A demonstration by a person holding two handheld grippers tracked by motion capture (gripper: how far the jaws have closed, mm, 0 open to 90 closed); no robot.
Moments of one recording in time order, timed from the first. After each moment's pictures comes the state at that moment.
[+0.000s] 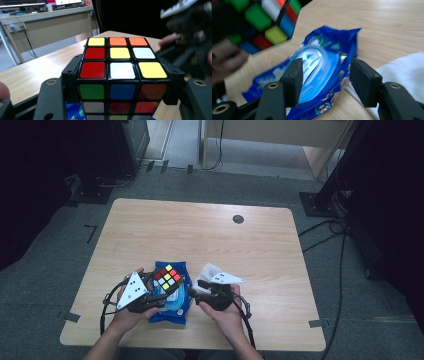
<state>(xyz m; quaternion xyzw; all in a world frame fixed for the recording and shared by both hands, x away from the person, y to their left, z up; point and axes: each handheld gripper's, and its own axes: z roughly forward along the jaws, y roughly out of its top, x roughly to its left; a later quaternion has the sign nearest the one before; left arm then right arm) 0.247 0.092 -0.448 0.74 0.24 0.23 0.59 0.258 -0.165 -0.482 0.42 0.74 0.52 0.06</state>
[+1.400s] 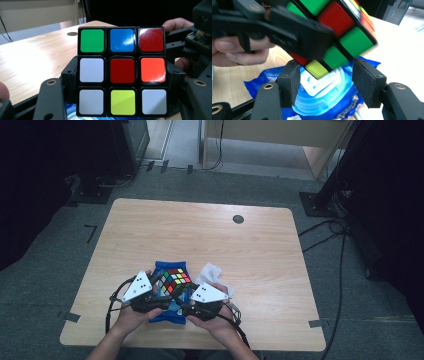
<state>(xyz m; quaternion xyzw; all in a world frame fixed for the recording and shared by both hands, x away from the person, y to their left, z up) 0.255 0.086 -0.454 0.75 0.26 0.14 0.59 0.234 -0.135 -0.472 0.28 0.78 0.53 0.18</state>
